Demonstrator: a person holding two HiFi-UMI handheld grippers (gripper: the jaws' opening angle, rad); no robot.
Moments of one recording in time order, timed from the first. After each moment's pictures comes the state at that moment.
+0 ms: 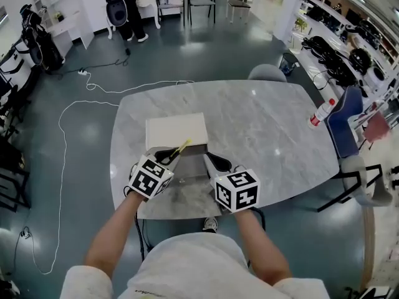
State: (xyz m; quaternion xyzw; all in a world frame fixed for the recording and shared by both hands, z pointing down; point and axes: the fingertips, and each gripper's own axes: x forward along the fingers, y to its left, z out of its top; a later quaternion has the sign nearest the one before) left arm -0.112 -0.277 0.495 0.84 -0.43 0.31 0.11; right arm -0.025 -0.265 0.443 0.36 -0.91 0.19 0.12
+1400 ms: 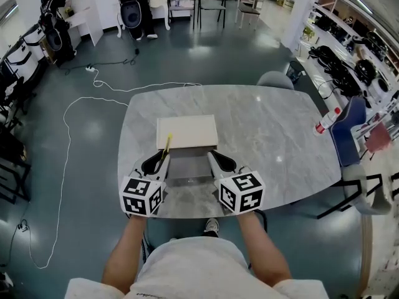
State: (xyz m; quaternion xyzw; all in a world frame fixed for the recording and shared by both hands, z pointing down) left arm -0.184 -0.228 0.440 0.79 -0.59 0.10 0.14; right arm -0.057 -0.251 0.420 0.35 -0.92 0.15 0.11
